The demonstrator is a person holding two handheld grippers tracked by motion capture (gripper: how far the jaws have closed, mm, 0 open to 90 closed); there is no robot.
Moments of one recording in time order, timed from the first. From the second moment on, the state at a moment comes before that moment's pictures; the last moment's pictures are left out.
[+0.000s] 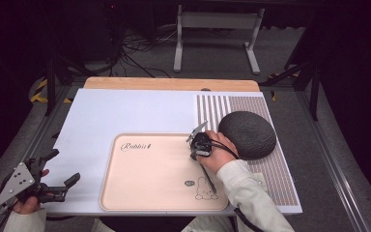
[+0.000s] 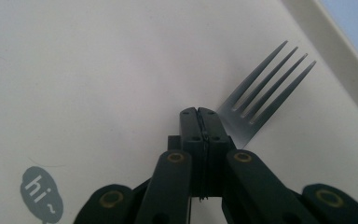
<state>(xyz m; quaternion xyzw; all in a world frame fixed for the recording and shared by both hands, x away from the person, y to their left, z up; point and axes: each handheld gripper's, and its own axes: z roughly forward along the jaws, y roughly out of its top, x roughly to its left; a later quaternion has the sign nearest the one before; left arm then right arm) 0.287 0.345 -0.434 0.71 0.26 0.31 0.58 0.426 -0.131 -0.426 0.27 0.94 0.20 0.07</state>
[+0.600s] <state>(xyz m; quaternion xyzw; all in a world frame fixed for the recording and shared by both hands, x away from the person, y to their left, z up) 0.287 0.345 -0.434 0.71 0.26 0.31 0.58 0.429 -0.140 -0.425 0.28 0.94 0.19 0.08</state>
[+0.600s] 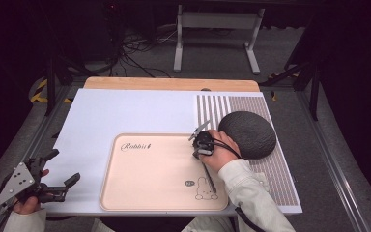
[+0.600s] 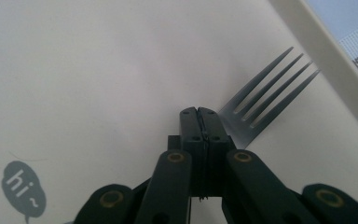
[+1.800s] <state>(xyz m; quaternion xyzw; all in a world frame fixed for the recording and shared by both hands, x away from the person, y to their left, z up) 0.287 0.345 -0.434 0.71 0.26 0.31 0.58 0.430 -0.169 -0.424 0.32 0.92 0.19 0.09</state>
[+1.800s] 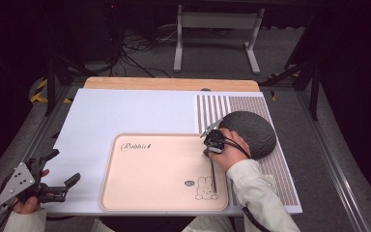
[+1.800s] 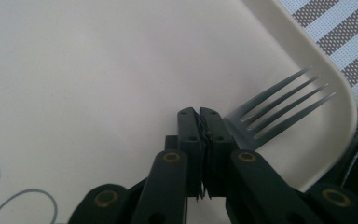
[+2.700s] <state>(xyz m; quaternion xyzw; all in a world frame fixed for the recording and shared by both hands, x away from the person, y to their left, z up) 0.288 0.344 -0.435 0.71 0.26 0.31 0.58 0.398 -0.199 -0.362 0.29 0.89 0.31 0.15</state>
